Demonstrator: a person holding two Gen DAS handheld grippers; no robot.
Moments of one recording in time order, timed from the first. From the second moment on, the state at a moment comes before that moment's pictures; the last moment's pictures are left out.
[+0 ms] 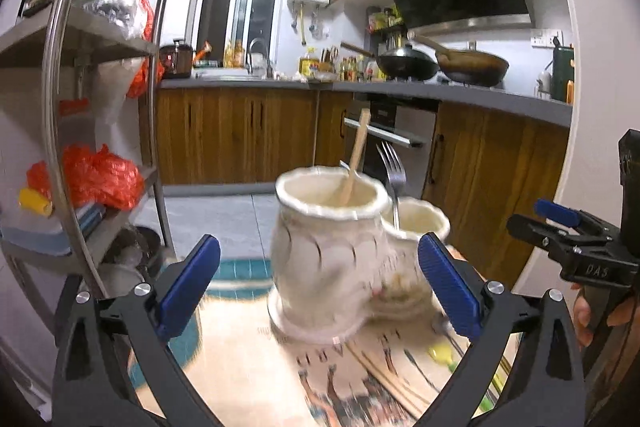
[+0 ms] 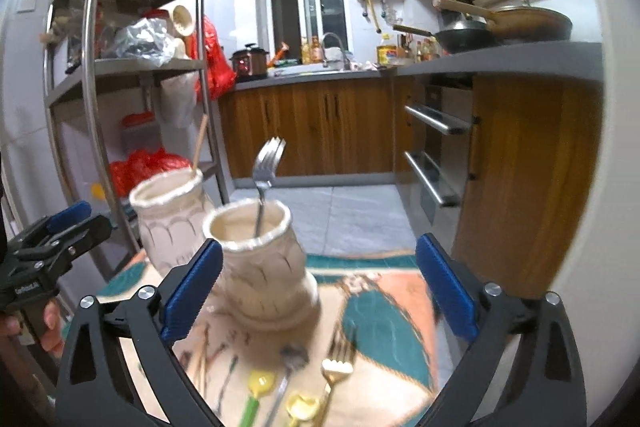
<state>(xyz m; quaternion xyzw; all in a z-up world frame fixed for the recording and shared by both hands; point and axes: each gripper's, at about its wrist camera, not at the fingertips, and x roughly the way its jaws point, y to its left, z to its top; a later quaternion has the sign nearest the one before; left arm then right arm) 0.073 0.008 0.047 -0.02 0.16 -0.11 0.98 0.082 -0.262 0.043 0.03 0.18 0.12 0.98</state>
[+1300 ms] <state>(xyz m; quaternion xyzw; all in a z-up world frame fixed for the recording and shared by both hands) 0.058 -0.024 -0.036 0.03 0.33 -0.10 0.94 0.085 -0.252 -0.047 -0.04 0.40 0.13 0.91</state>
